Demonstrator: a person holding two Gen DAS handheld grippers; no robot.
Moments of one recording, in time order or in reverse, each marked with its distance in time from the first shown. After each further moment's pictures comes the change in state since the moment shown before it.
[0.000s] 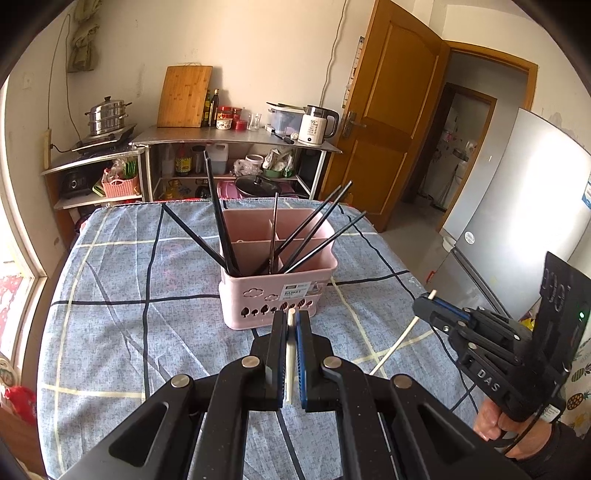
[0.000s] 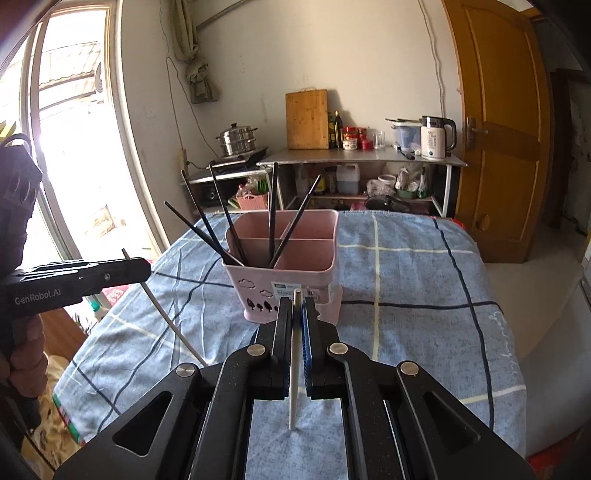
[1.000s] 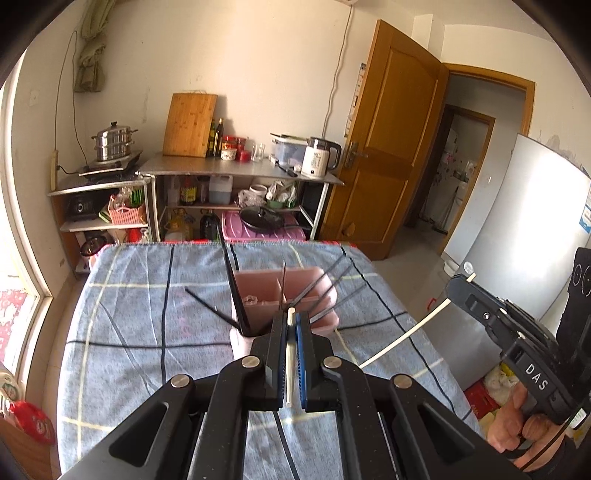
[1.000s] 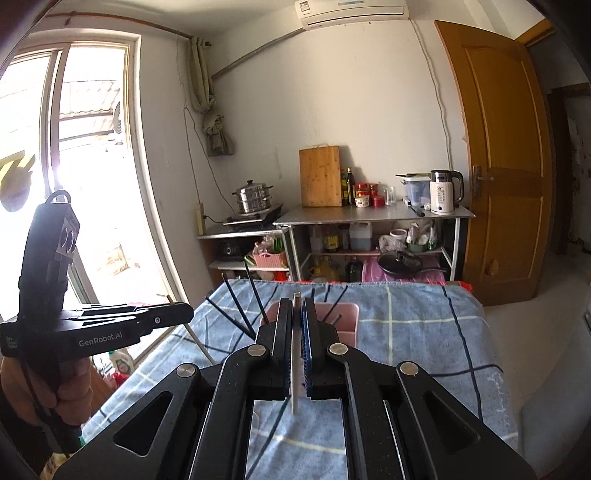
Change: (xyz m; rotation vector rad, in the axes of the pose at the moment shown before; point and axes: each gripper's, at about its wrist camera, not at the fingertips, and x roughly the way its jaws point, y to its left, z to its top) left arm -0.037 0.004 0.060 -0.005 -0.111 0.015; right arm -0.043 0.024 0.075 0.009 -0.200 0.056
